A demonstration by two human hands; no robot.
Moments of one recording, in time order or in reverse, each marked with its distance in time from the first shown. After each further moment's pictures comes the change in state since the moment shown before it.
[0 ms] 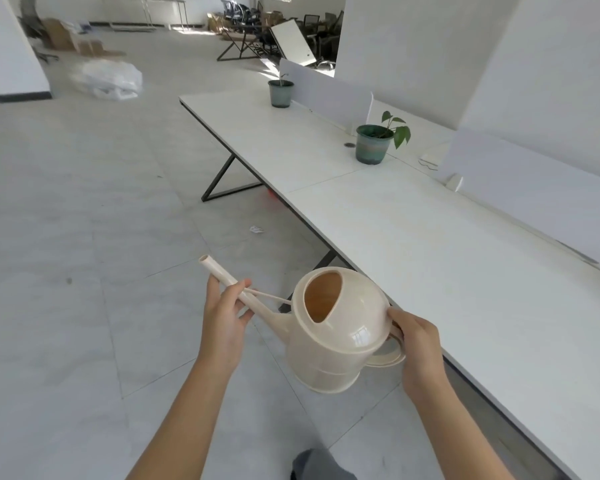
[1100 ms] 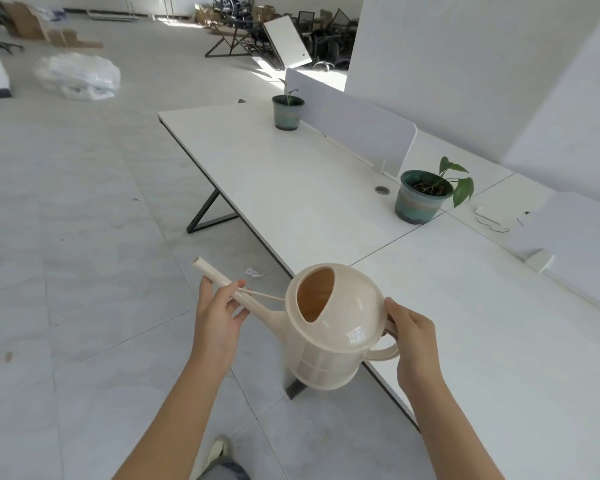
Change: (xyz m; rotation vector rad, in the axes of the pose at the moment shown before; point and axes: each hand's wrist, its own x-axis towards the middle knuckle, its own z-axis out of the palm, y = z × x) left_hand 0.414 0.054 0.054 -0.060 -0.034 -0.041; right_hand 0.334 -0.063 0.241 -0.029 -0.007 -0.075
